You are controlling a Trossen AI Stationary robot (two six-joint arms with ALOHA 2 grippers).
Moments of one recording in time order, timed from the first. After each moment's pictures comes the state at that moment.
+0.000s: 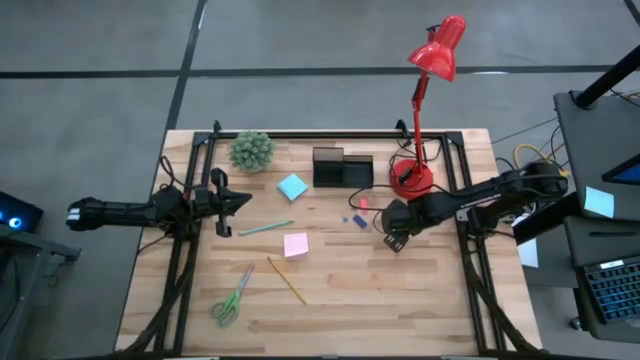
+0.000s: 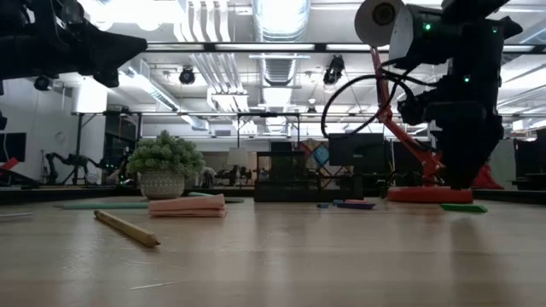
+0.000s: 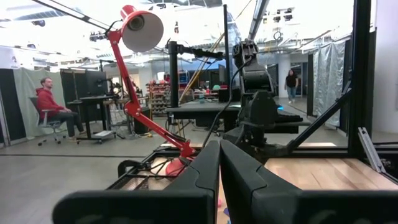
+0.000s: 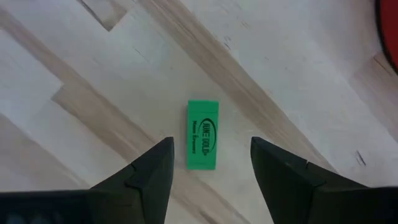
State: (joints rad) left arm 0.00 0.22 0.03 0.38 -0.17 0.09; right arm 0.11 1.42 0.74 -0.79 0.11 0.86
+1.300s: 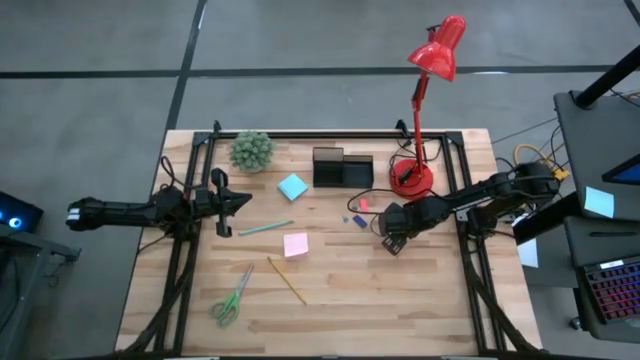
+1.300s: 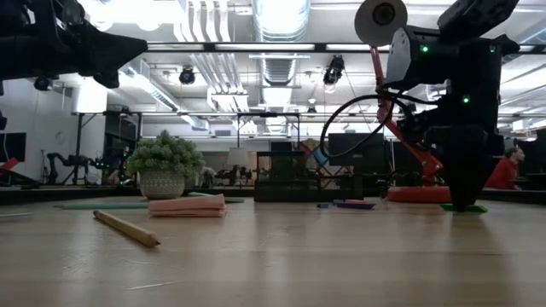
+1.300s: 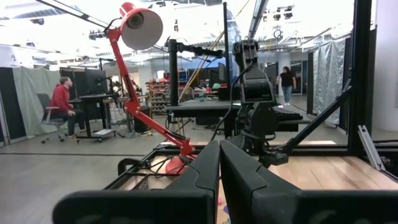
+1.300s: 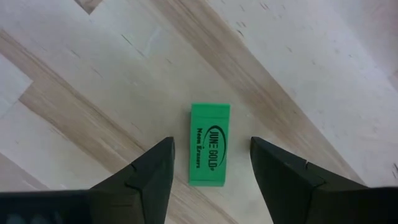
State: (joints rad) left arm 0.00 0.22 0.03 0.38 -0.17 0.09; right arm 0.11 1.49 0.69 -0.69 0.10 0.86
